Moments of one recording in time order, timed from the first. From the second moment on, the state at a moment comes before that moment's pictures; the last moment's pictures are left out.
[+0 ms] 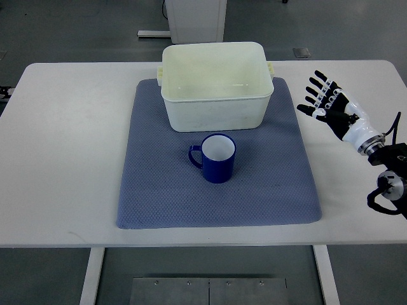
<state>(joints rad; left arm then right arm) -0.03 0.00 -0.10 -0.12 0.09 0.06 -0.04 0.68 -0.37 0.63 0.79 -0.36 0.25 0.44</state>
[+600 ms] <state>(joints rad) -0.03 0.00 -0.10 -0.12 0.09 0.05 -0.04 0.68 -0.37 0.63 0.78 -0.36 0.25 0.44</state>
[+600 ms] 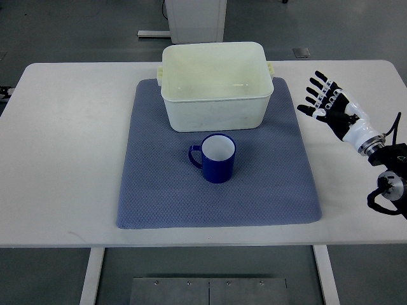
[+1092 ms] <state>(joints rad) -0.03 0.00 -0.10 -0.12 0.09 0.06 -0.04 0.68 -0.37 0.64 0.76 -0.36 0.25 0.43</state>
